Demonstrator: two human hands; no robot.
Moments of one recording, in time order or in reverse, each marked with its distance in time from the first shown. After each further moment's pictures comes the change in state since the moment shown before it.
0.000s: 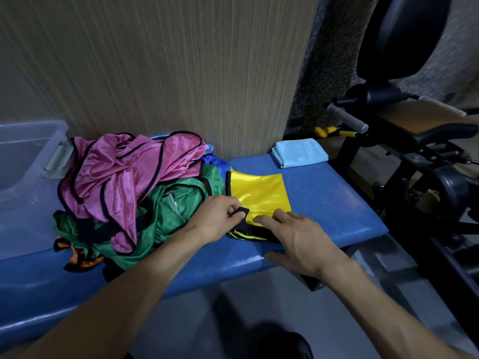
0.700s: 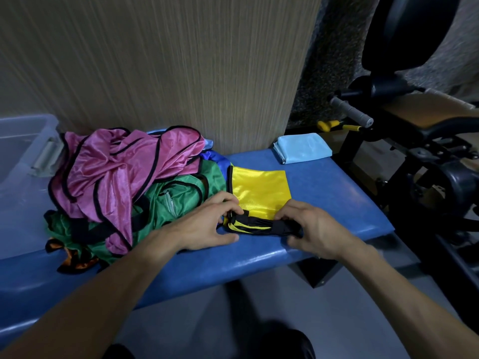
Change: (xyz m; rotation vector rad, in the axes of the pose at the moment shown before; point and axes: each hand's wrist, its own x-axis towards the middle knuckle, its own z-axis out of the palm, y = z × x) left_hand -0.007 -0.036 -0.012 0.011 -0.274 0.232; right_hand 0.015 0.063 0.027 0.379 0.106 -0.072
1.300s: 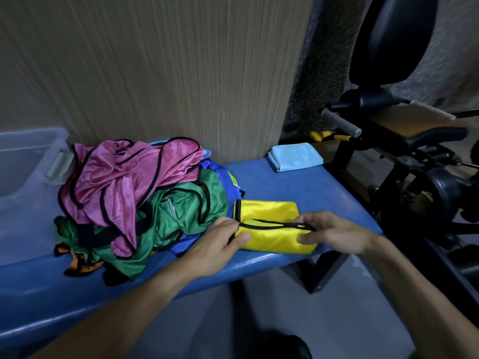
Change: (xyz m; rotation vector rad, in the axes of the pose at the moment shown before) left_hand -0.015 0.031 0.045 -0.055 0.251 -0.024; right_hand -0.030 0.005 -0.037 0.709 -0.182 0.315
